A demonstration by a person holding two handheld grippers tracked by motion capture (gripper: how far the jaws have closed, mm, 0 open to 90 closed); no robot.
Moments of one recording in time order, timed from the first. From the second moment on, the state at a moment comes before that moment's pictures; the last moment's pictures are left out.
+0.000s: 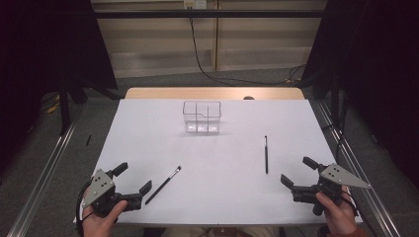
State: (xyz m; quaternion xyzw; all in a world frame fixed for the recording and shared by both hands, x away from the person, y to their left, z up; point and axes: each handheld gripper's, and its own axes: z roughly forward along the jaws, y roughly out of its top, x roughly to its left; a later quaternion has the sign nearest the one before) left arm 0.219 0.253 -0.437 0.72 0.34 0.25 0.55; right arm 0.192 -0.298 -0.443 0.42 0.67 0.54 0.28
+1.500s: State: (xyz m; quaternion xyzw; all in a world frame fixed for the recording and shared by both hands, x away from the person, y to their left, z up) left arm 0.259 0.223 -0.412 0.76 0.32 0.21 0.53; right arm 0.194 -0.302 -0.444 0.43 0.66 0.54 0.28
